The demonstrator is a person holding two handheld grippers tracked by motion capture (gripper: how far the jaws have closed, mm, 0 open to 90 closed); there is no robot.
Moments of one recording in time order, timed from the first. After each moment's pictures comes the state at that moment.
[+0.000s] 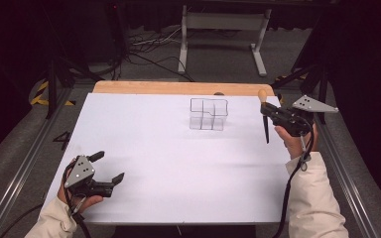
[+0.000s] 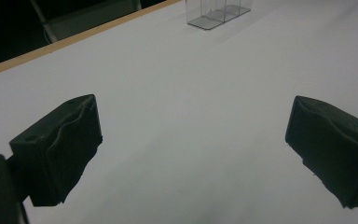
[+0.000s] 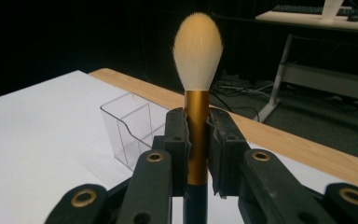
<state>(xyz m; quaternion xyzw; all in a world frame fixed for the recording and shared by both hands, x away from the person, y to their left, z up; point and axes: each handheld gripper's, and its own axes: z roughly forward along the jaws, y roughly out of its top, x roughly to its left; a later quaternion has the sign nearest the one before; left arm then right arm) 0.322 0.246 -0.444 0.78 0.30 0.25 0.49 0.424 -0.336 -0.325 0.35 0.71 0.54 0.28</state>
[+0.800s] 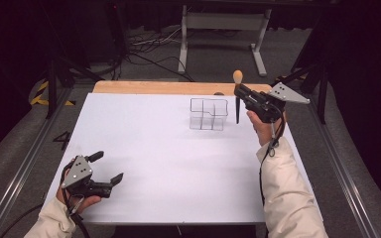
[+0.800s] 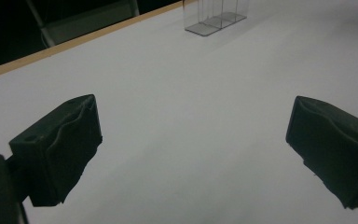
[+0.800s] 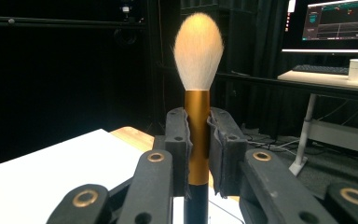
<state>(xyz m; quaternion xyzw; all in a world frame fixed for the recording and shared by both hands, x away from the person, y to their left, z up) 0.320 0.249 -0.442 0.77 0.29 0.25 0.50 0.459 -0.267 -0.318 0.30 0.66 0.63 0.29</state>
